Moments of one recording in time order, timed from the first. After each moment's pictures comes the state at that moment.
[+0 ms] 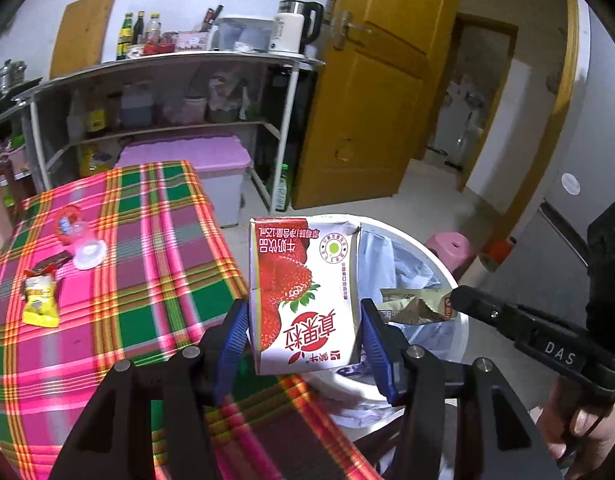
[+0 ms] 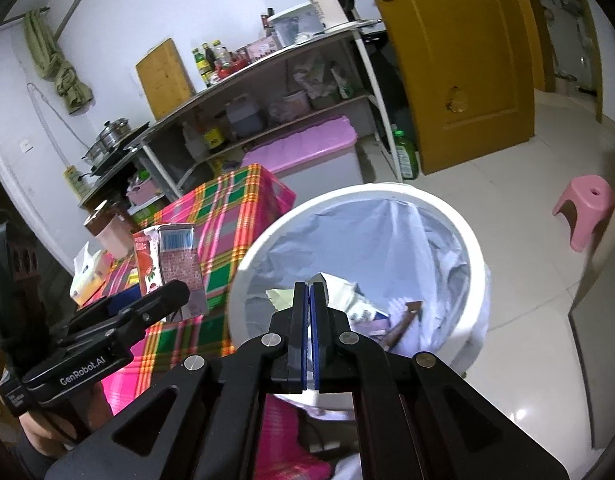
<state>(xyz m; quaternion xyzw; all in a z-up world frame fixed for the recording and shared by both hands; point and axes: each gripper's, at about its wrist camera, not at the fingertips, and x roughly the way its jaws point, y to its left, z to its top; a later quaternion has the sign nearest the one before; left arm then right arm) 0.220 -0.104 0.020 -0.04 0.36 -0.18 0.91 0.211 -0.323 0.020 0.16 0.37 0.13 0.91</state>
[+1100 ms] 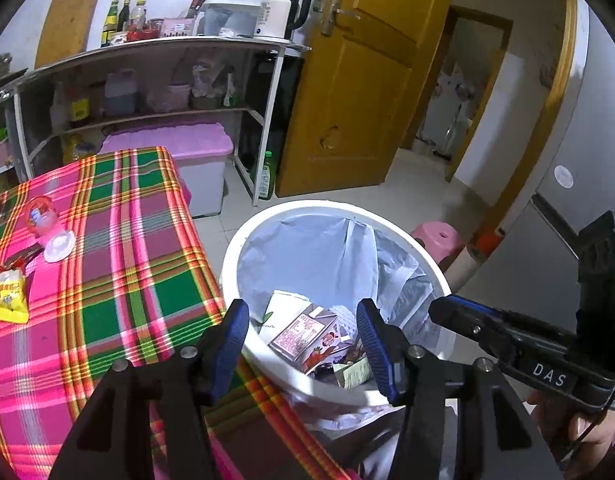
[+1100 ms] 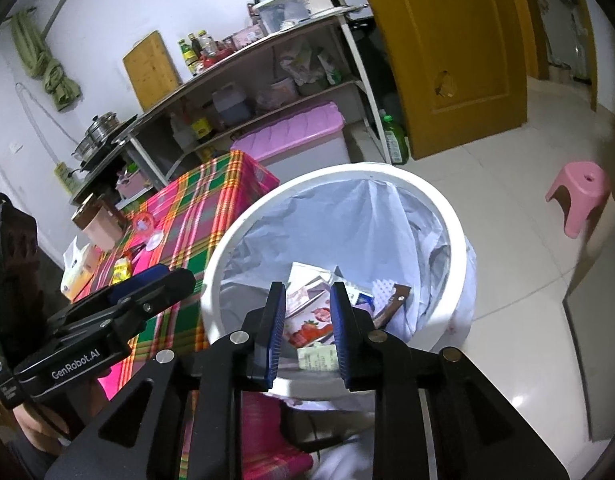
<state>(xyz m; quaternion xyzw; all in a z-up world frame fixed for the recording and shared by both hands) 0.226 -0.117 0.010 -0.05 0.38 -0.20 0.90 0.213 -0.333 0.008 0.15 0.39 0.12 0.90</state>
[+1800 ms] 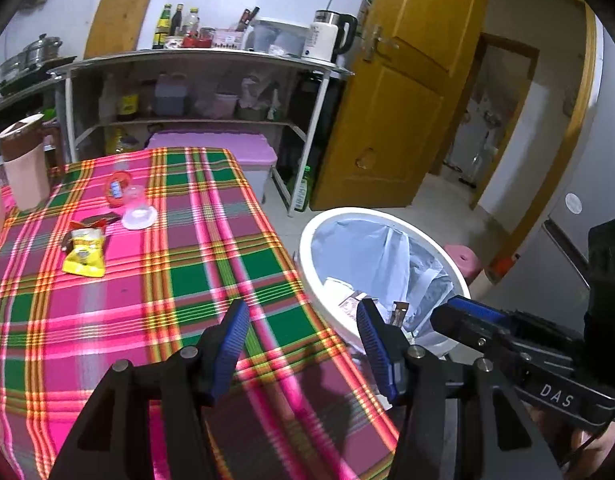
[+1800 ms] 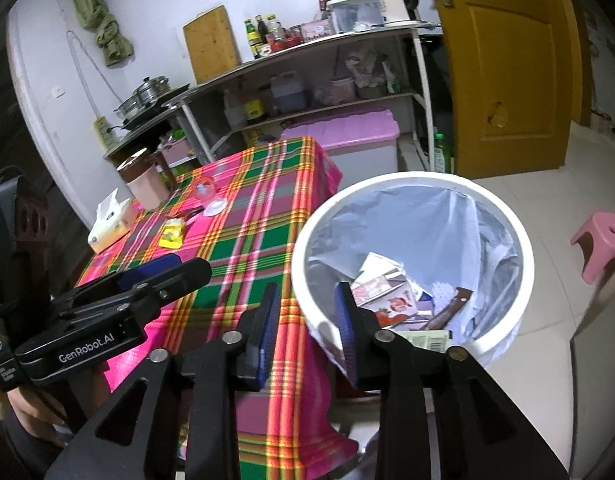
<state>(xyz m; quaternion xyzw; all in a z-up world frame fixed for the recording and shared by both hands) 0.173 -0.049 0.024 -0.08 0.35 -0.14 0.92 0.183 -0.262 0.027 0.08 0.38 0.19 0.90</state>
